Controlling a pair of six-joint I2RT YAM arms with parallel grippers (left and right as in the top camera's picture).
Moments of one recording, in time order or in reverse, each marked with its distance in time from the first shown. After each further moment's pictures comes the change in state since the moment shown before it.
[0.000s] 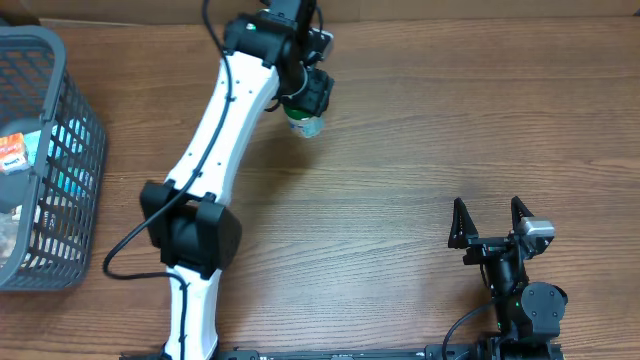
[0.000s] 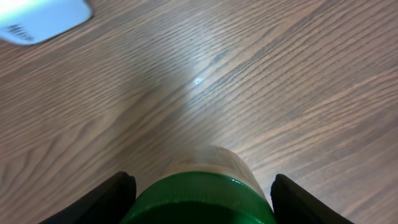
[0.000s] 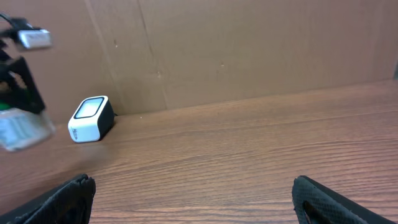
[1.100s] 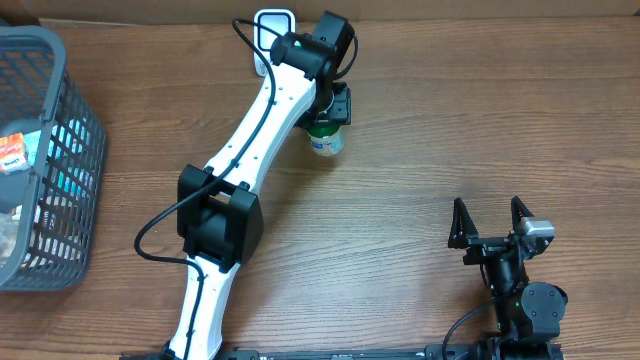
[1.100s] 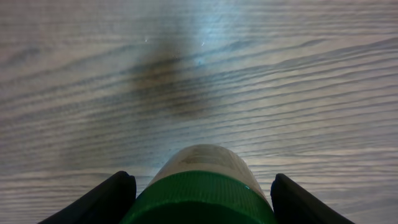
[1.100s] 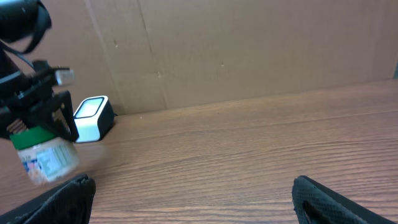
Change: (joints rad) left arm -0.092 0.089 -0.048 0.026 -0.108 -0.512; right arm 0.000 0.000 0.000 0.000 0.000 0.000
